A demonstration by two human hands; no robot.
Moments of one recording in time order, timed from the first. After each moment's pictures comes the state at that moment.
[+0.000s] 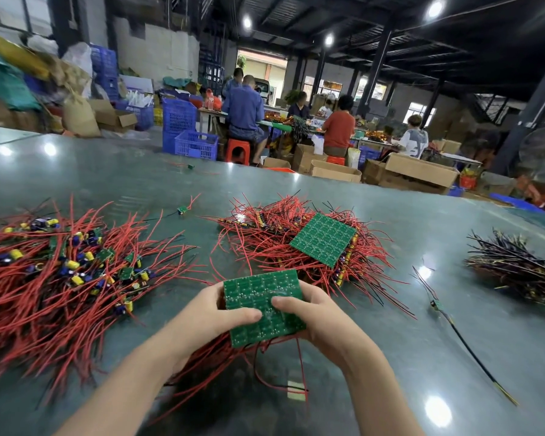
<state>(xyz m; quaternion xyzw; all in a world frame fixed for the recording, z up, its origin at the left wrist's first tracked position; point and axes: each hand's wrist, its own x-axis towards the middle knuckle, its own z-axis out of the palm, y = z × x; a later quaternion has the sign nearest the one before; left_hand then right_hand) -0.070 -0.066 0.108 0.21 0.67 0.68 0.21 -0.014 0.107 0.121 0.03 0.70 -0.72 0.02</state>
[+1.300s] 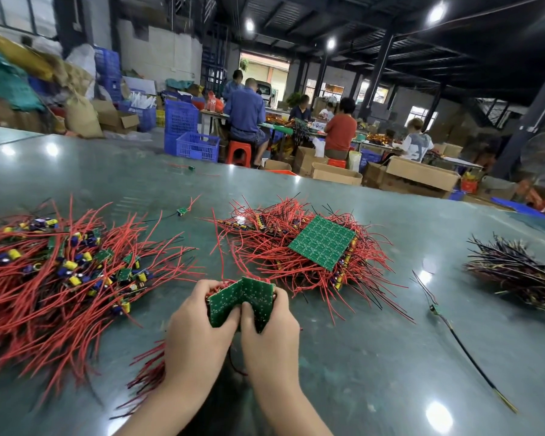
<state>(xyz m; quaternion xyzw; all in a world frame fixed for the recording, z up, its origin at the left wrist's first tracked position) -0.046 -0.053 0.087 0.11 0.80 0.55 -0.21 -0.016 0.035 0.087 0.13 0.81 -0.47 -0.32</state>
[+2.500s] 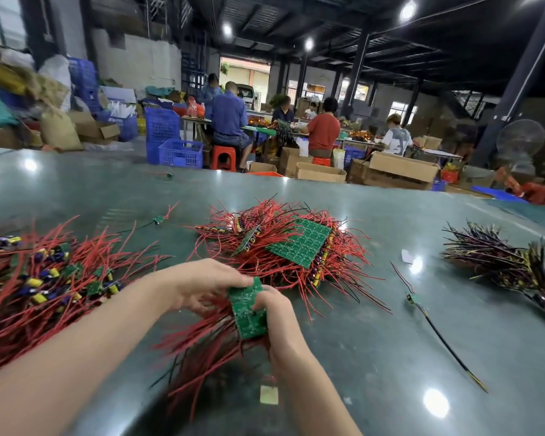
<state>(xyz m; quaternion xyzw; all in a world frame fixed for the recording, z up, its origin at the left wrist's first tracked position) -0.115 -0.021 0.153 0.17 0.79 0.47 0.35 -0.028 0.087 0.107 0.19 0.61 -0.76 -0.09</state>
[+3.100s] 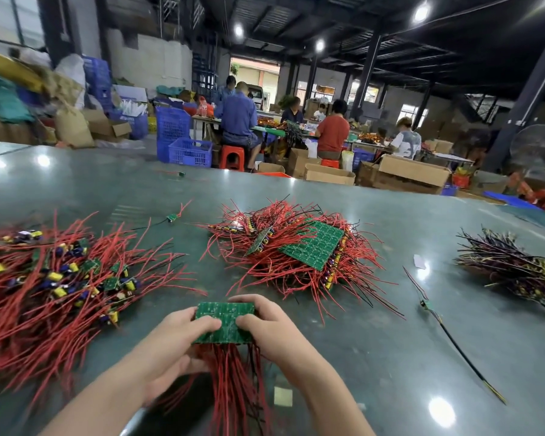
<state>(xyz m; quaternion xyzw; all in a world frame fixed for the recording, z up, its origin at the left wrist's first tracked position) -0.062 -0.076 0.098 0.06 0.63 0.72 0.30 -0.023 0.074 0.101 0.08 0.80 -0.60 0.01</state>
